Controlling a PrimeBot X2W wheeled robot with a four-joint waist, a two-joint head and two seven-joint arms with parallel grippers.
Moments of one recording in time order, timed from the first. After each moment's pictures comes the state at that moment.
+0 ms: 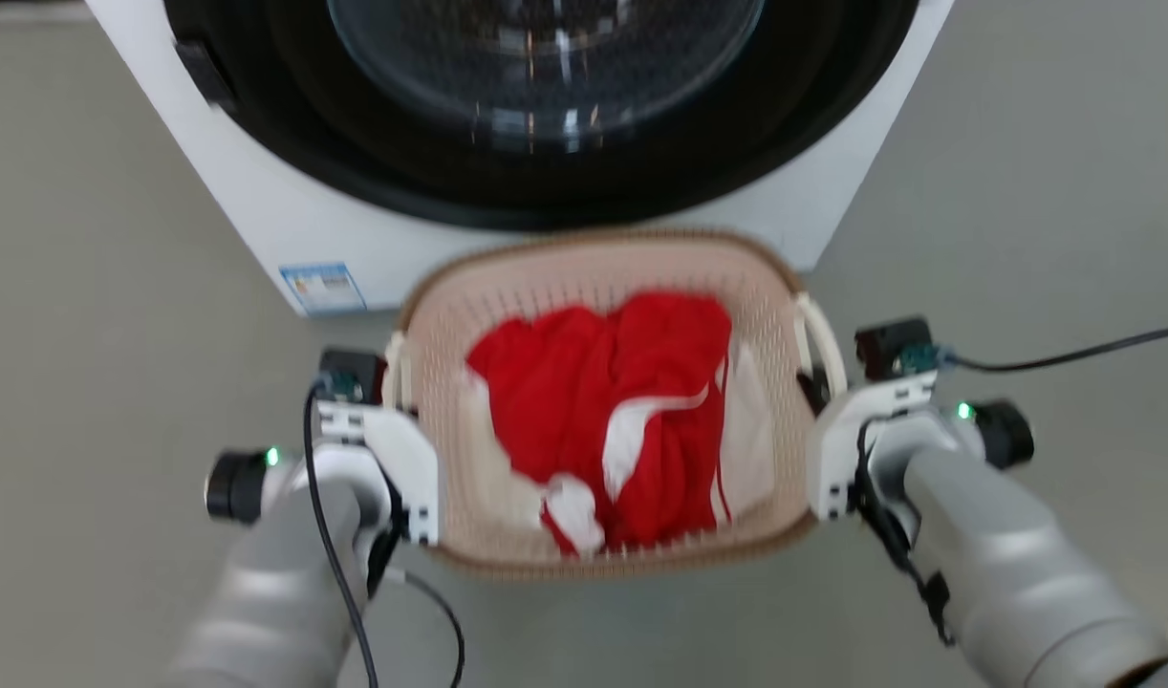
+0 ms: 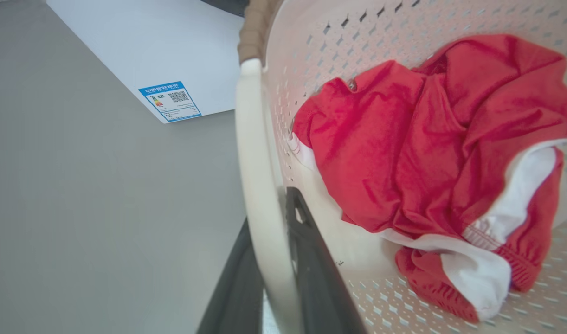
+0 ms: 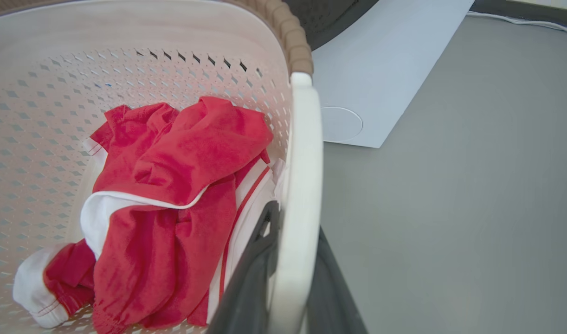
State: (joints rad) left arm -0.78 0.06 -0.78 1.29 -0.74 -0.02 -0.09; right arm -0.81 -0.06 0.72 1.28 0.64 0.12 -0.08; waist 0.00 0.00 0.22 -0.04
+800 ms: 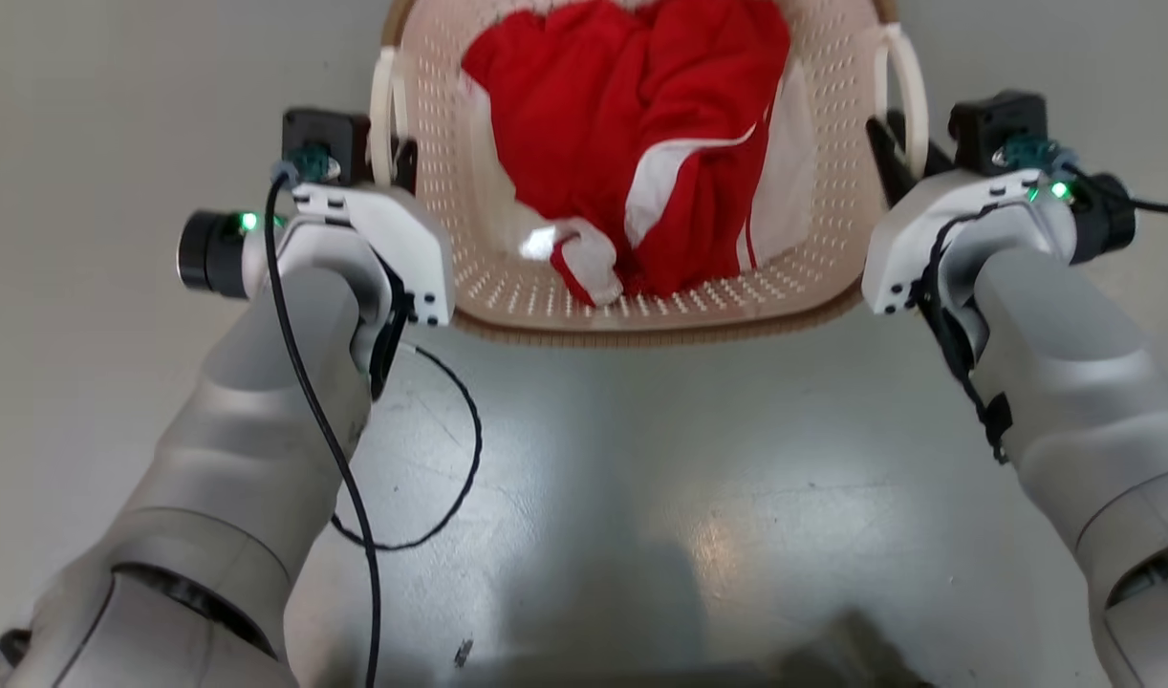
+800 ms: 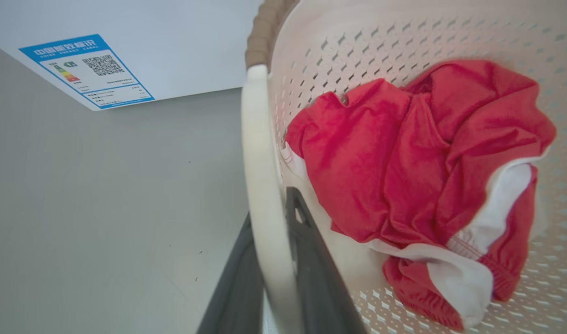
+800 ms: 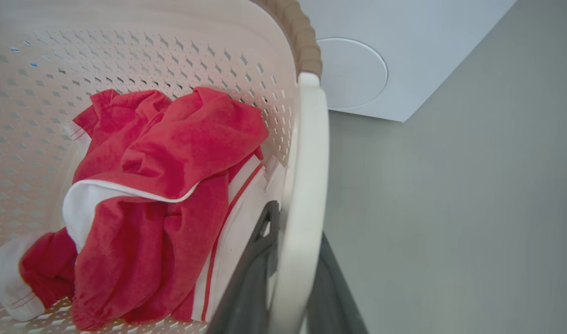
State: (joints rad) left arm -1.11 0.06 -0.75 1.26 -0.72 0.01 -0.25; right arm -1.12 -0.12 0.55 1.30 0.44 0.12 -0.24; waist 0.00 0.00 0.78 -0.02
